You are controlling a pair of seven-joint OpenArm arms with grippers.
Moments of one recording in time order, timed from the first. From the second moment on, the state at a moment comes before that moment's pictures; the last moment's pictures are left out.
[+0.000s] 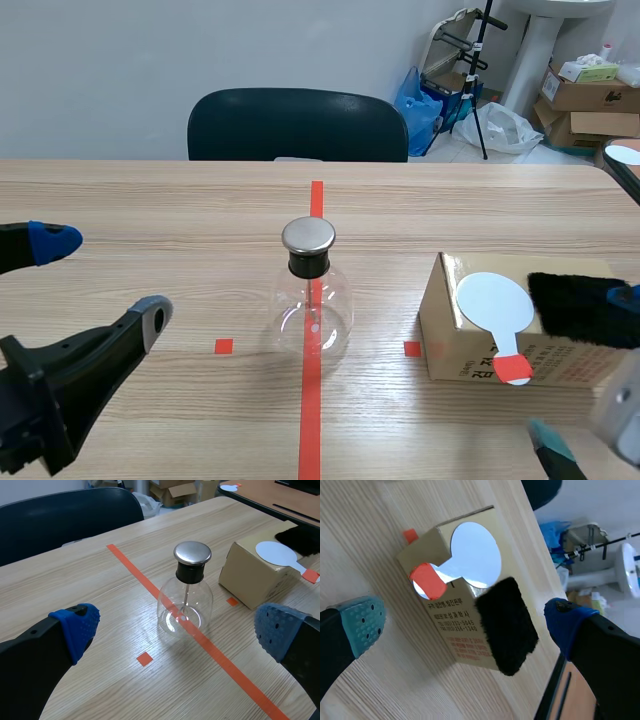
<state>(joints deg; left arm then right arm) 47.7 -32.6 -8.5 119.5 -21.4 -26.4 -9.7 -58.9 22.0 12.4 118.1 -38.4 8.2 17.5</state>
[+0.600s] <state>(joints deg) 47.7 -32.6 -8.5 119.5 -21.4 -26.4 -9.6 -56.5 15.5 2.8 104.1 -66.7 -17.9 18.1</state>
